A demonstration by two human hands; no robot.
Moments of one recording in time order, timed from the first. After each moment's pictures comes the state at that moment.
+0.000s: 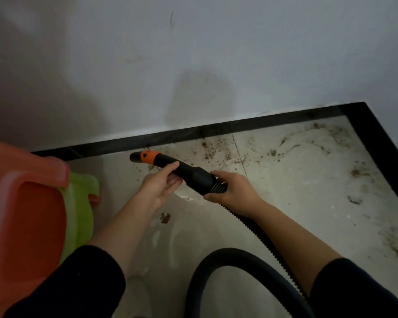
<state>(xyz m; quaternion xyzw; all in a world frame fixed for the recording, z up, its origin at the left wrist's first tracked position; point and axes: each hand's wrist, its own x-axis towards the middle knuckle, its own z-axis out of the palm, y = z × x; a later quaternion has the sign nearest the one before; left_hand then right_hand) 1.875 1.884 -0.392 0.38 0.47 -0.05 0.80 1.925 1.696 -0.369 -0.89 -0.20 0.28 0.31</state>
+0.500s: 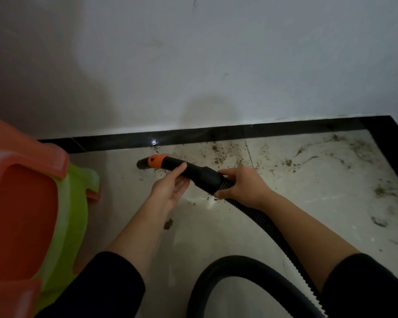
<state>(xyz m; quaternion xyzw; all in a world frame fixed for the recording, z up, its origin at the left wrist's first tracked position) 1.881 1.880 -0.452 0.29 0.47 0.00 0.83 1.959 1.709 -0.406 -0.89 -0.24 0.30 0.26</state>
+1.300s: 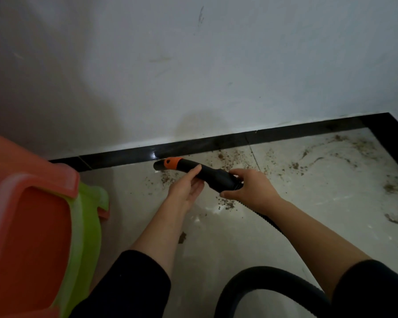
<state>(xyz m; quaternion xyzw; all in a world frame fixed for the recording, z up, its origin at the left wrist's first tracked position) 1.903 1.891 -0.460 0.32 0.43 -0.02 0.84 1.947 1.731 -0.408 -0.93 -0.19 0.21 0.24</state>
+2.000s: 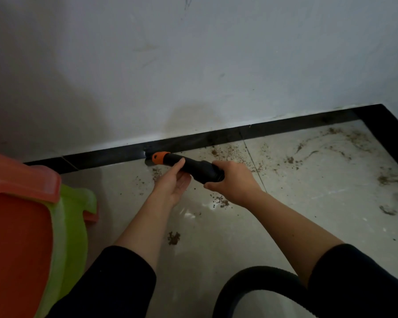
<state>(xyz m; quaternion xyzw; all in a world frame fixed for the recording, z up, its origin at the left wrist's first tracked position) 1.918 1.910 -0.478 0.32 0.44 -0.01 0.84 1.958 1.758 -0.431 -0.93 -0.20 0.18 0.25</state>
